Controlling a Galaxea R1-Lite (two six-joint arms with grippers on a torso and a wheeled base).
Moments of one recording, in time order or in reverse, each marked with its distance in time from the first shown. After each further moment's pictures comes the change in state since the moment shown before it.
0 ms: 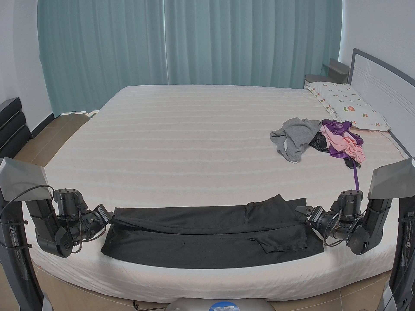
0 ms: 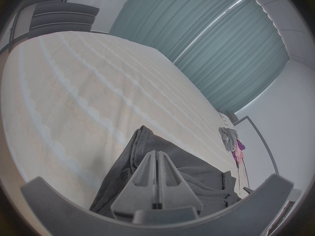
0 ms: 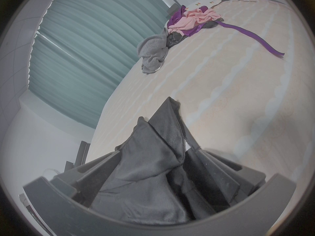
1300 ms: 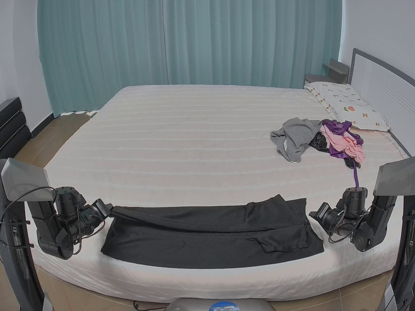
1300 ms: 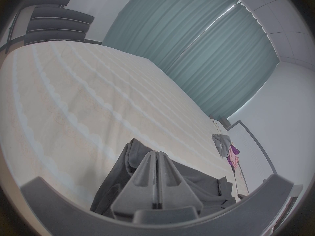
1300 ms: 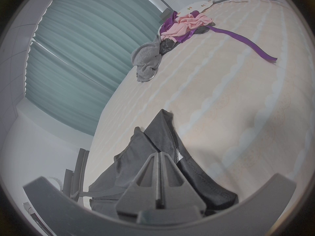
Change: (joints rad) left arm 0.005 0.030 0.009 -0.166 -0.003 -0.003; right arm -0.039 -0.031 -0.006 0.034 -0.017 0.027
